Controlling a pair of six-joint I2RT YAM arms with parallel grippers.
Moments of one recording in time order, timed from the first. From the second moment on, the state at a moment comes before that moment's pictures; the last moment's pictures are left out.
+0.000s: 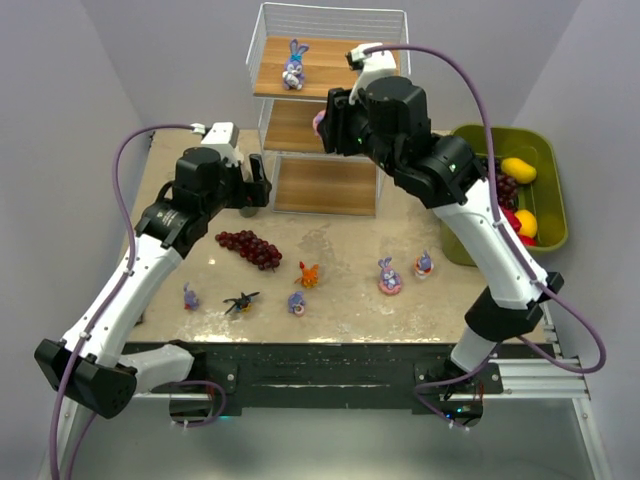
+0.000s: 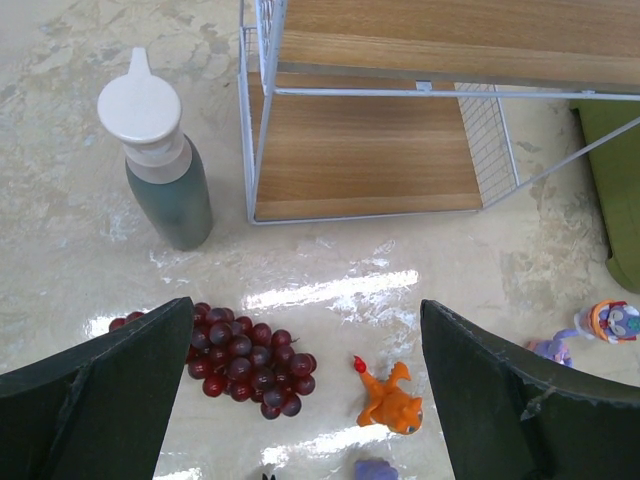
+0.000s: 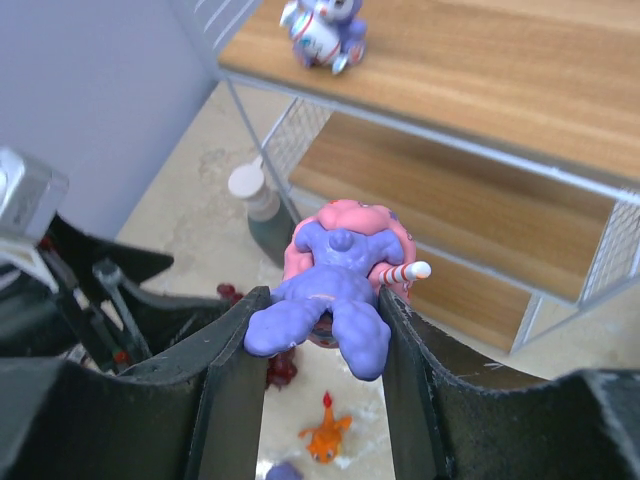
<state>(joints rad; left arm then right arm) -0.41 1.18 1.28 -0.54 -0.11 -0.30 0.82 1.69 2.32 -0.89 0.36 0.29</state>
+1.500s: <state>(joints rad) -0.41 1.21 1.26 -0.54 -0.14 -0.30 0.69 1.93 2.43 -0.56 0.37 0.13</state>
